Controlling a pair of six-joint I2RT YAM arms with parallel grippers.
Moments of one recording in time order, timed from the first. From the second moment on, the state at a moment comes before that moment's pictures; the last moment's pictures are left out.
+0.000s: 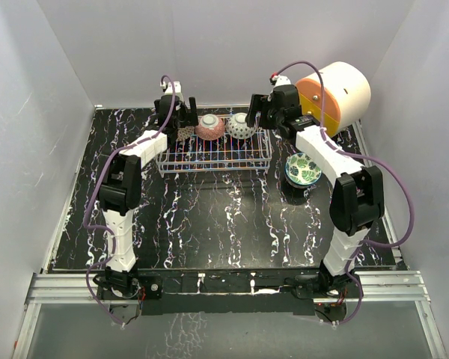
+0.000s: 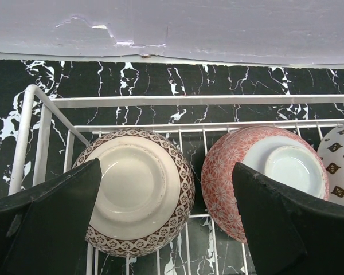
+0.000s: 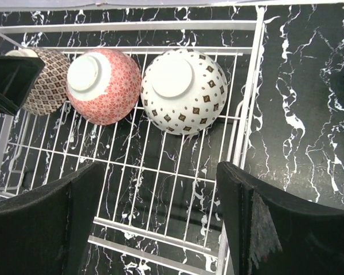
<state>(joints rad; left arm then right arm) -0.28 2.12 1.60 0.12 -0.19 -0.18 0.33 1.81 1.58 -0.26 -0.03 0.32</state>
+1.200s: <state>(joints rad) -0.28 2.13 1.57 0.10 -0.36 -0.09 0.33 1.87 1.58 -0.24 -0.09 0.32</state>
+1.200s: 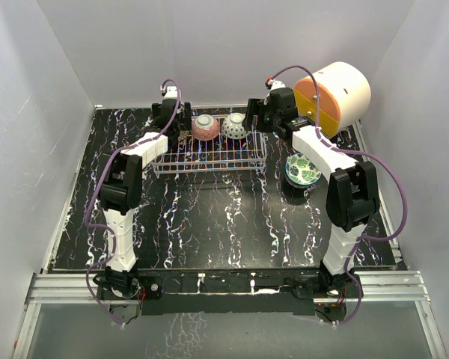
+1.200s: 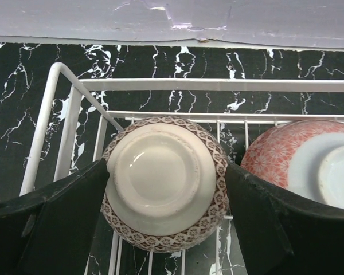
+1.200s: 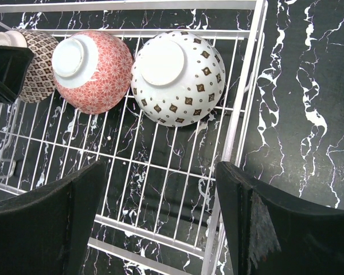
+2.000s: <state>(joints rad) -0.26 2.13 1.58 0.13 -0.37 -0.12 0.33 1.87 1.58 -0.24 -0.10 0.32</state>
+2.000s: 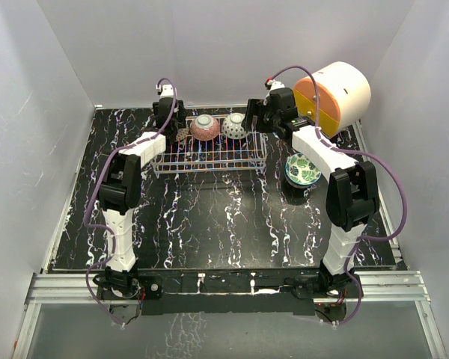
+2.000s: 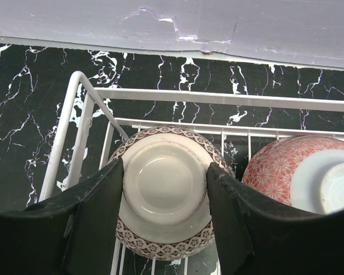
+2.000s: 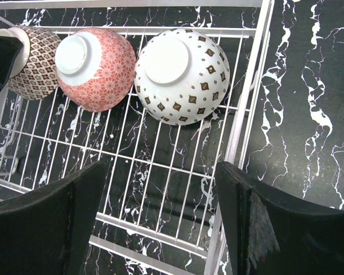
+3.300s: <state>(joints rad) -0.25 2.05 1.65 -0.05 -0.14 -0.24 0.33 1.87 1.58 -0.24 -0.13 0.32</state>
